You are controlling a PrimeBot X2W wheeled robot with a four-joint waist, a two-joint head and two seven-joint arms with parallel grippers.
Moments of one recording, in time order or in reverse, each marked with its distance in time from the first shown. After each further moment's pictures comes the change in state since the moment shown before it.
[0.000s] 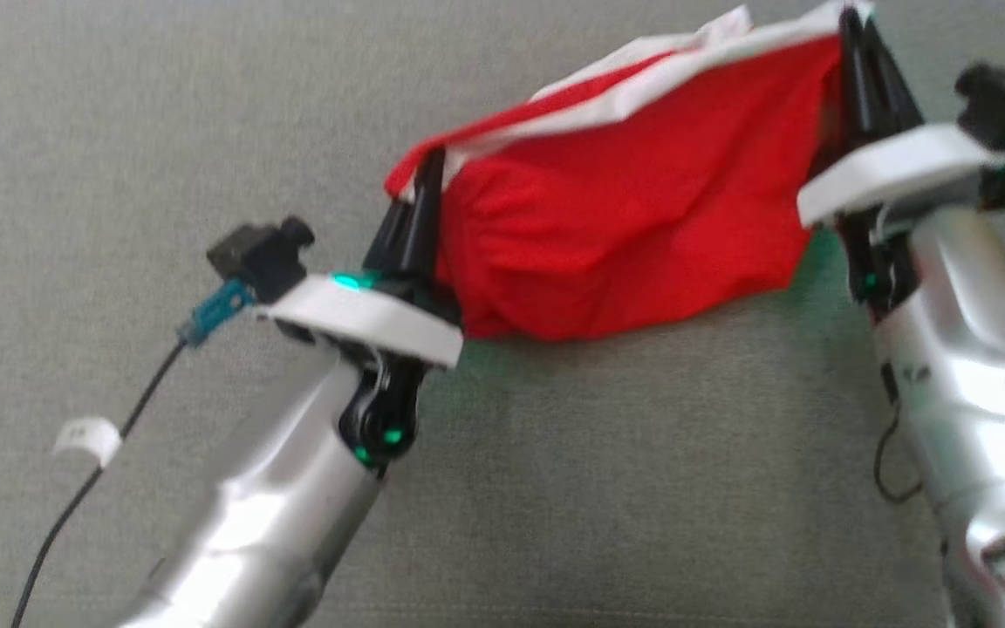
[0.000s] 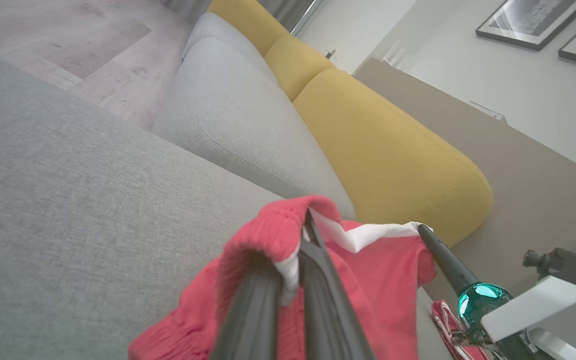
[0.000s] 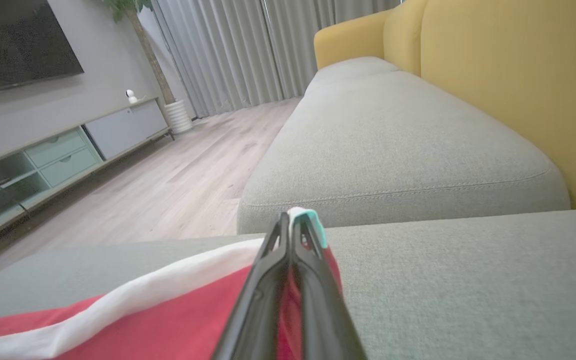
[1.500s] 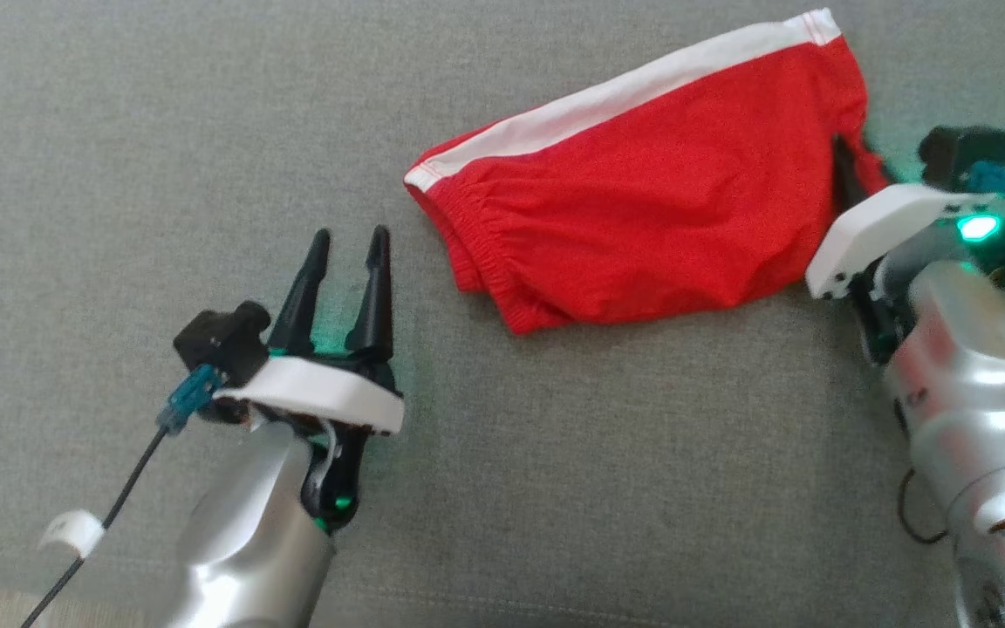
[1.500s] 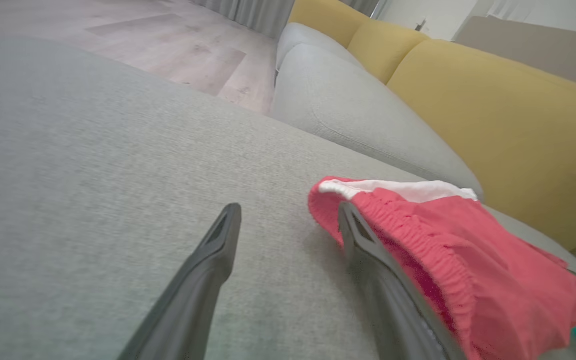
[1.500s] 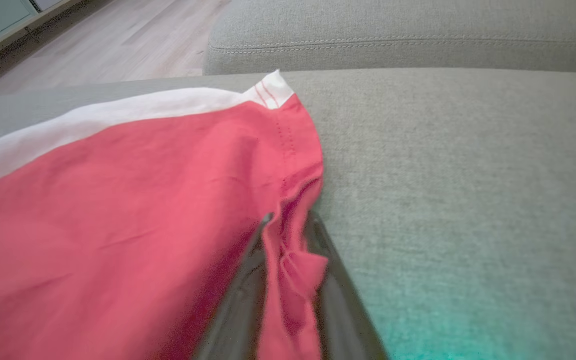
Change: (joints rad) left arm 0.153 -0.043 0.264 0.108 0.396 0.000 -0.001; right arm -0.095 -0.020 -0.049 0.436 -0.181 0.000 0.072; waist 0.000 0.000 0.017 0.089
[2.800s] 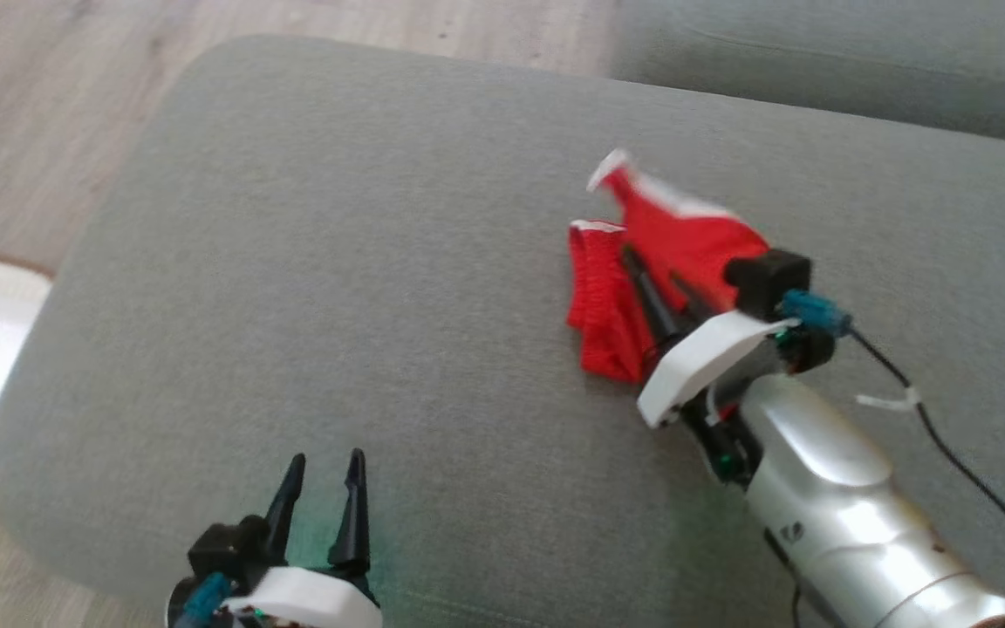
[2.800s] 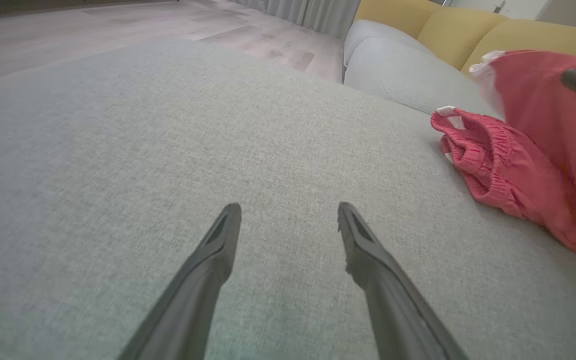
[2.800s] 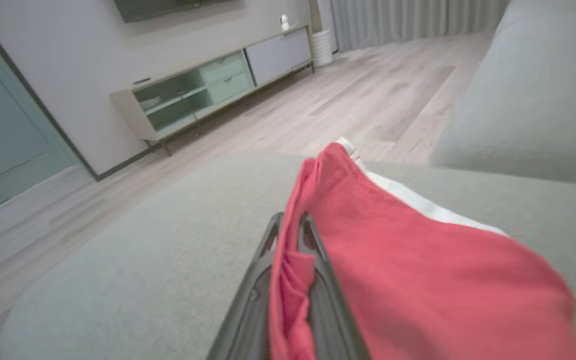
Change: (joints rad) left arm 0.412 0.000 0.146 -0.058 0.254 0.045 0.000; right arm 0.269 0.089 0.462 -0.366 0.370 0.000 -0.061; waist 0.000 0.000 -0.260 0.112
